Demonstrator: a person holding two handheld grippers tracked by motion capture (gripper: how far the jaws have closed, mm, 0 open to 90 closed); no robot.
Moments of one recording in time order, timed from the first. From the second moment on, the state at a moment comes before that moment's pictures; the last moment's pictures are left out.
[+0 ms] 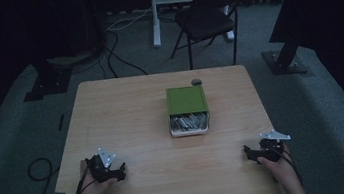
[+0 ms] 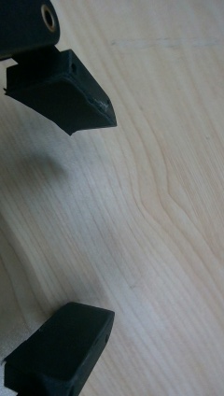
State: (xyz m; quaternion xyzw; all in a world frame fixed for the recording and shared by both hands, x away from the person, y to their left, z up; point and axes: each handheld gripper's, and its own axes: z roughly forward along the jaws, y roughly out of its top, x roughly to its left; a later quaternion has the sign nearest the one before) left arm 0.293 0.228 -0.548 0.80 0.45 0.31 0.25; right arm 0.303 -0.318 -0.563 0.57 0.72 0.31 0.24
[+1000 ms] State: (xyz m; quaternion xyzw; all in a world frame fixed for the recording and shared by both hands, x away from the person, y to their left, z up) left arm 0.302 0.144 -0.528 0.84 0.33 0.33 0.27; right arm 0.304 -0.318 -0.563 0.57 0.72 0.31 0.24
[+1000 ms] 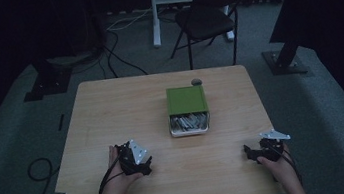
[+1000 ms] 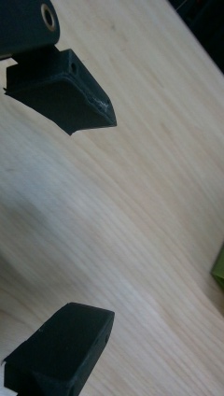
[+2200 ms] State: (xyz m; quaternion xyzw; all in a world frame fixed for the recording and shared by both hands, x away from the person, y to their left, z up) left arm 0.306 0.051 -0.519 0.88 0.19 0.35 0.28; right arm 0.304 -0.318 -0.563 0.57 0.72 0.31 0.24
